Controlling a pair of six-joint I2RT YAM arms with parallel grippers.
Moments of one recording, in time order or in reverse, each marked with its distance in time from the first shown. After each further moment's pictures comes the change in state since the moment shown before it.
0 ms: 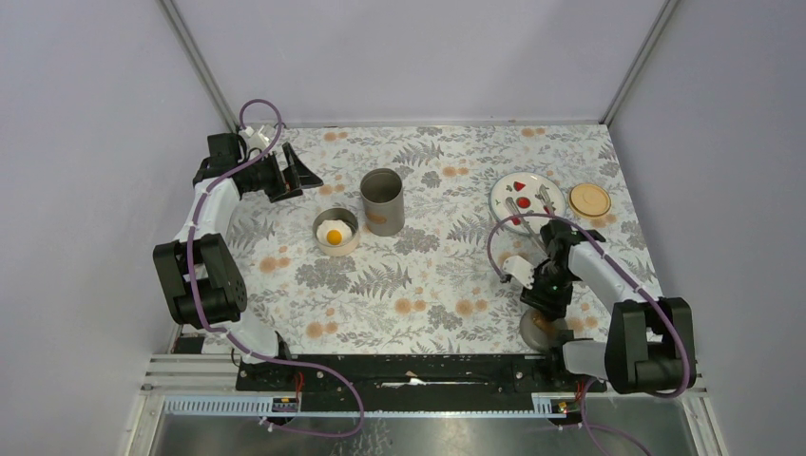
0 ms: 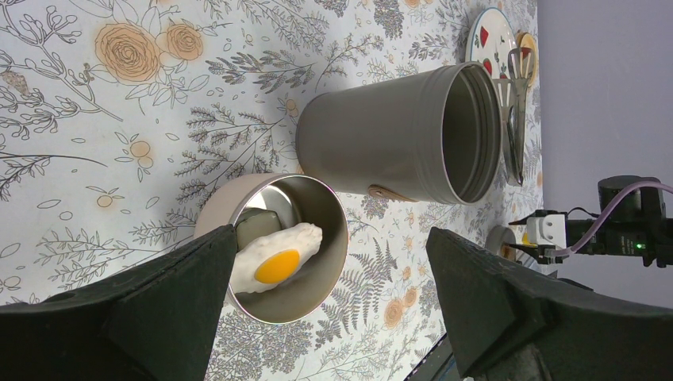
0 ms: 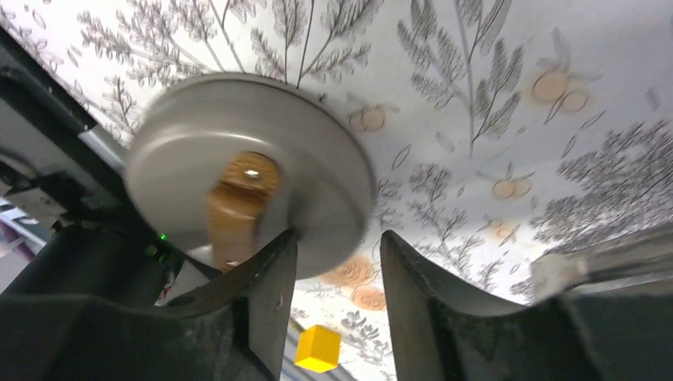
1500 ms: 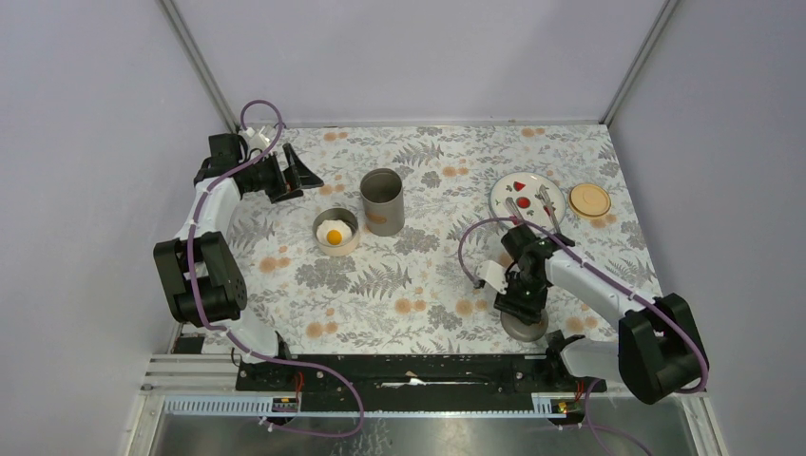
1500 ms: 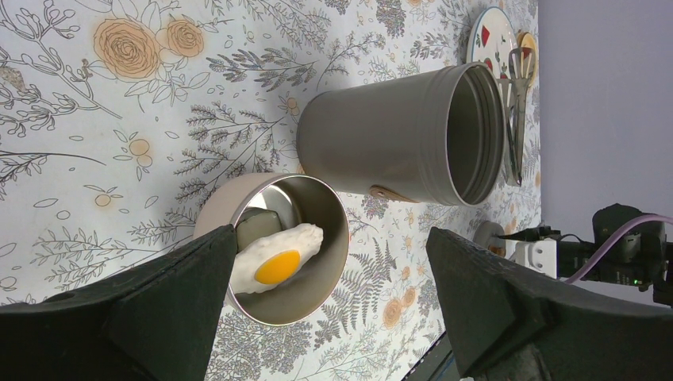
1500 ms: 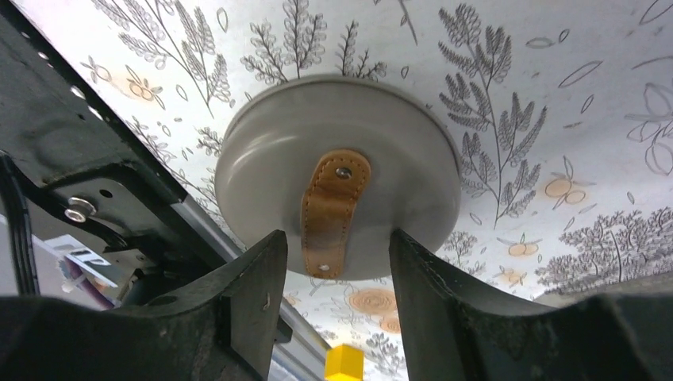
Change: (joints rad) left arm -0.002 0.012 0.002 0.000 -0.001 -0.006; right arm 0.359 -0.019 0.021 0.043 -0.012 0.327
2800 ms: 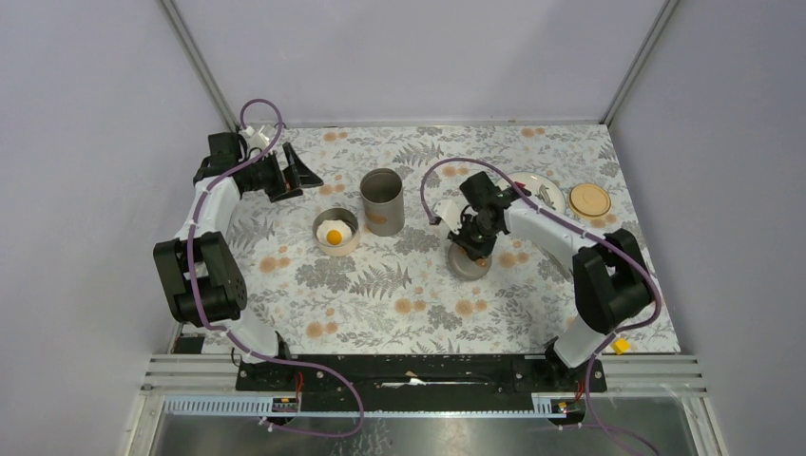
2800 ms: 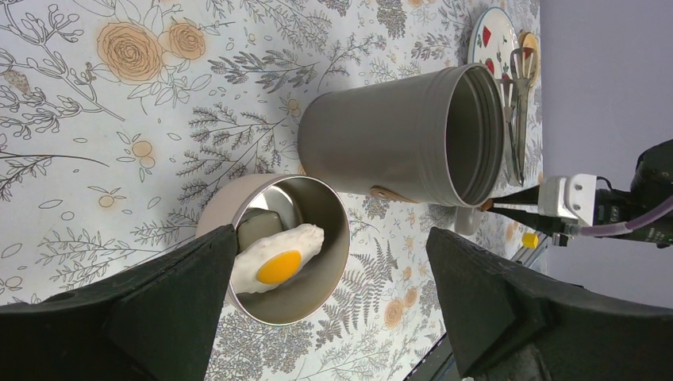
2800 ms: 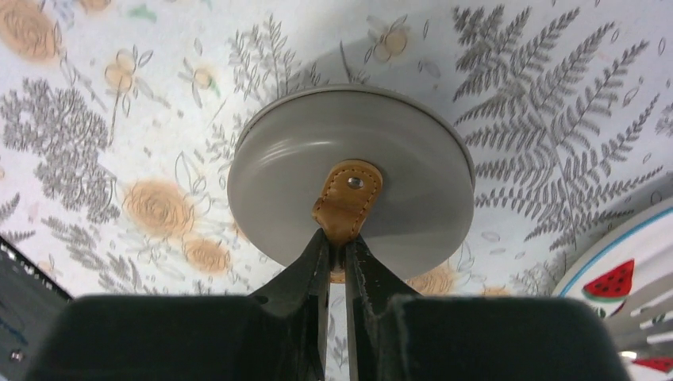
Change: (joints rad) left arm 0.000 0.000 0.010 -0.010 -0.004 0.007; right arm 0.102 0.387 0.446 0.220 -0.087 0.178
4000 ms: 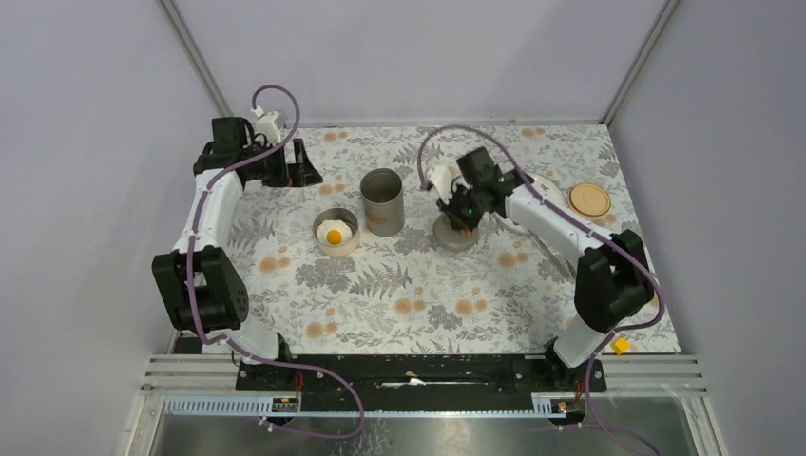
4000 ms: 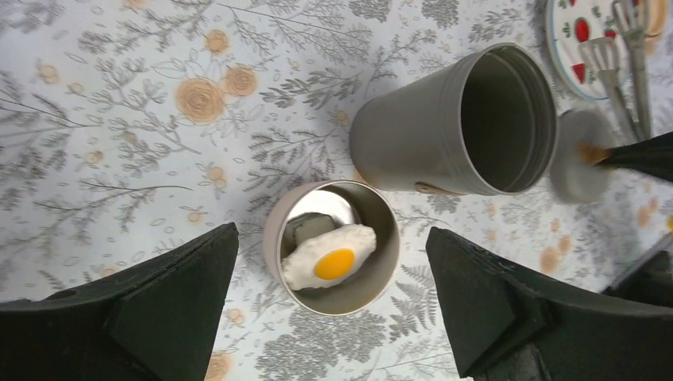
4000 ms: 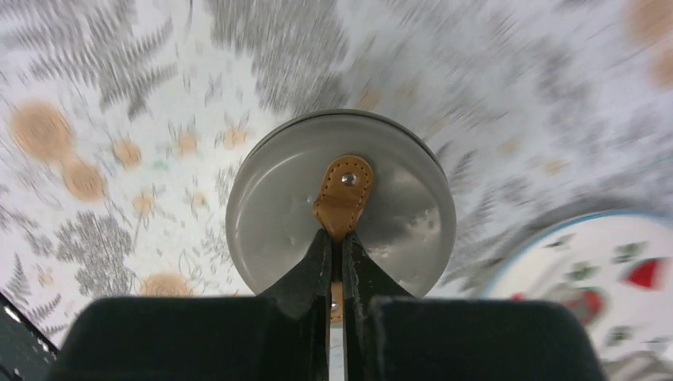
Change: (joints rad) left arm -0.073 -0.060 0.106 -0.119 -0.176 0.230; right arm 0.006 0.021 0.076 0.159 -0.034 0.128
